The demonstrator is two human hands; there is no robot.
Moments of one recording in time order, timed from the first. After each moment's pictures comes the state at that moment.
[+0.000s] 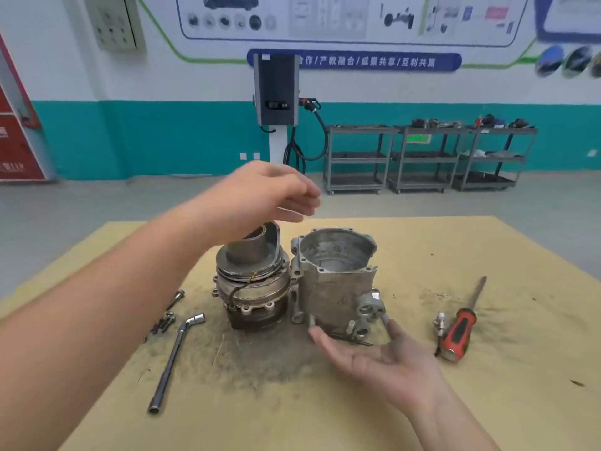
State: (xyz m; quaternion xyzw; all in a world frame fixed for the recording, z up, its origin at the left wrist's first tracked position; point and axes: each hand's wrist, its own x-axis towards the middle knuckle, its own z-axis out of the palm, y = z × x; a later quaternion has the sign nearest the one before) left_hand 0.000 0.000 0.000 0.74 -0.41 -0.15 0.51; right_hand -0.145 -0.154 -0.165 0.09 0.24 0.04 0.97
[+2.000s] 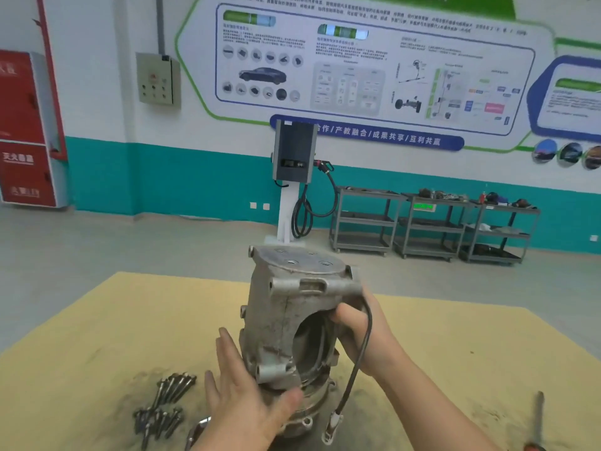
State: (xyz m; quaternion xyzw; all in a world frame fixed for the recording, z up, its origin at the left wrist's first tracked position) left_hand 0.023 0.039 -0.133 0.88 -0.16 -0.08 0.44; right_hand 0.016 -0.149 -0.091 -0.62 -0.07 -0.21 0.75
